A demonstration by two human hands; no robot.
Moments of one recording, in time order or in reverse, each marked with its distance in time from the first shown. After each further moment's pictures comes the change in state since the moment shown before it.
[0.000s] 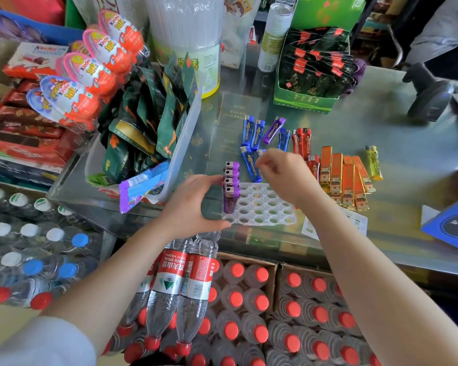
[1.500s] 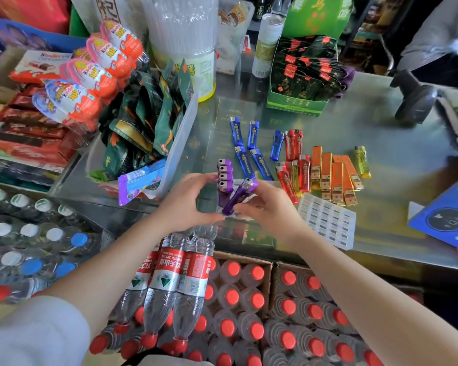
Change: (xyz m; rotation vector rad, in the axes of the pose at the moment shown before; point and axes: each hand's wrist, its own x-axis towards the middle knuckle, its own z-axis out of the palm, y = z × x) left_hand -0.001 0.000 0.001 -0.010 -0.057 -0.074; right_hand -0.057 -0.004 0.030 0.449 -0.064 -0.047
